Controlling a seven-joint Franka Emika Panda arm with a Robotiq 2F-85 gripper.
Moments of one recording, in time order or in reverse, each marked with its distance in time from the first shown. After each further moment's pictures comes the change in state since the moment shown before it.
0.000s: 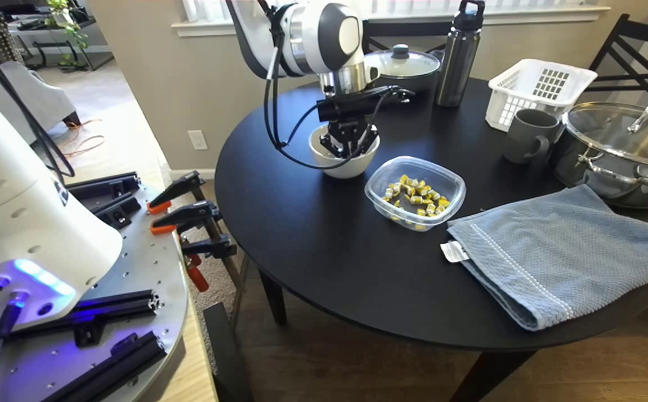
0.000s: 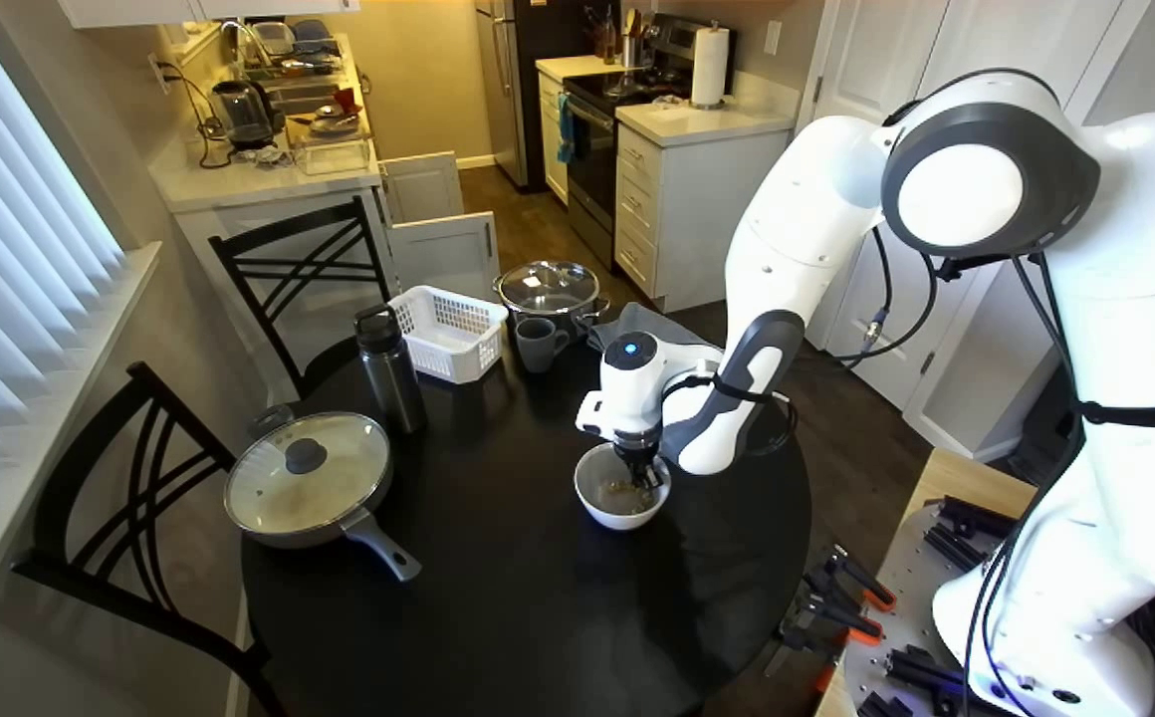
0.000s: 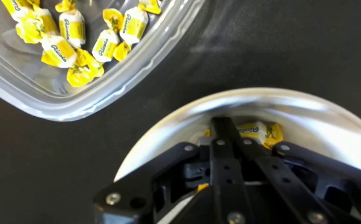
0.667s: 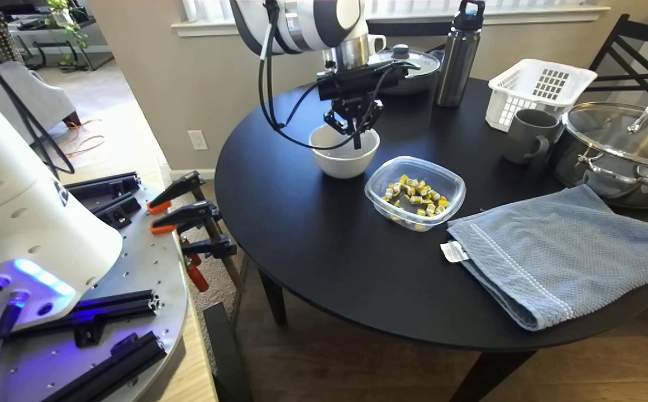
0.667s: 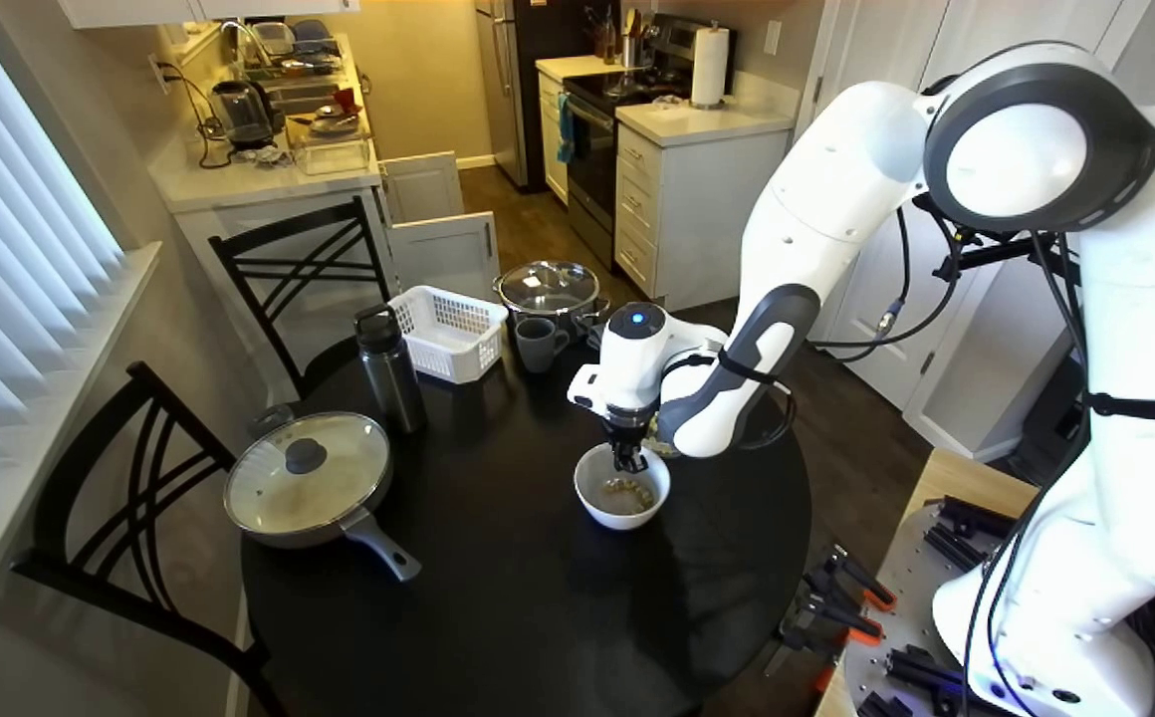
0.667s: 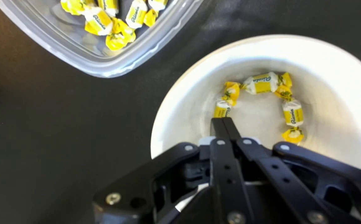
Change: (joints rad) arm -0.057 -0.090 0.064 -0.027 0.055 0.041 -0.001
